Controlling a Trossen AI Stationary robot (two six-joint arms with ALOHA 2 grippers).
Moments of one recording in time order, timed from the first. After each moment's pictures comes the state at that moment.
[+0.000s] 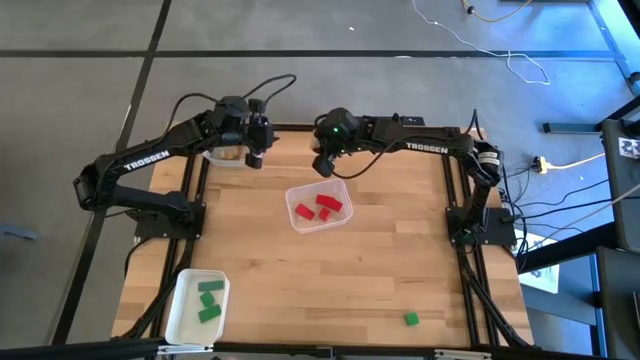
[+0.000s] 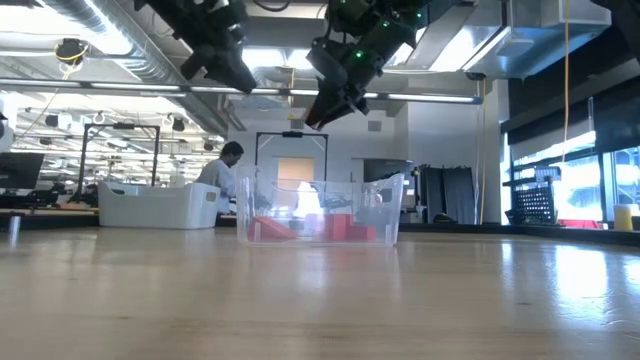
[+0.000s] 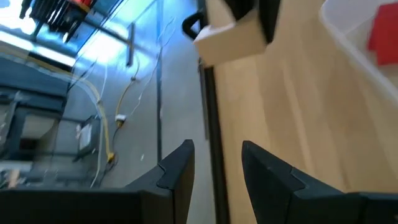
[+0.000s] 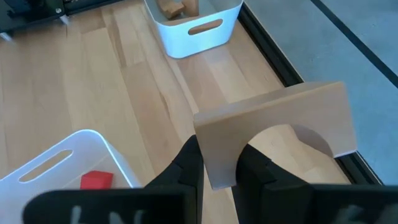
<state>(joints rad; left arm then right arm) 0.56 1.14 1.05 -0.43 -0.05 0.90 -0.33 1.86 1.59 -0.50 0.03 0.07</state>
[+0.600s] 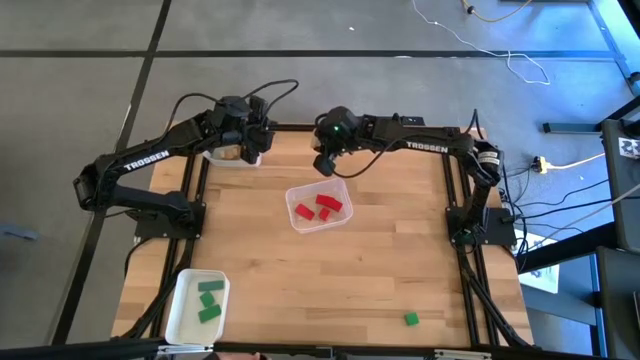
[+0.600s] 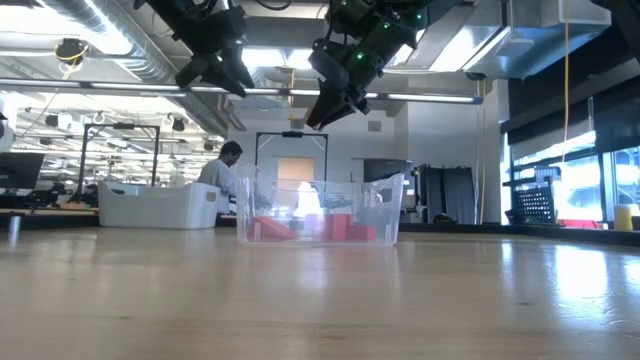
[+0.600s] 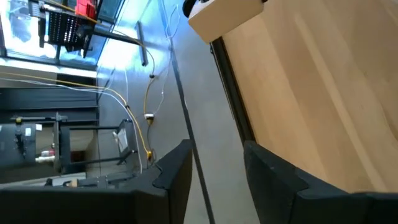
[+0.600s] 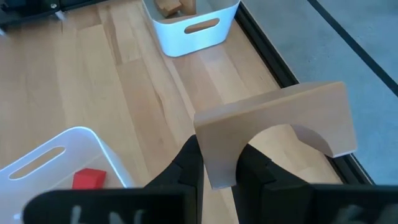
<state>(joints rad) 0.56 1.14 1.05 -0.44 -0.15 1.16 -0.34 1.86 1.59 -0.50 0.03 0.04</state>
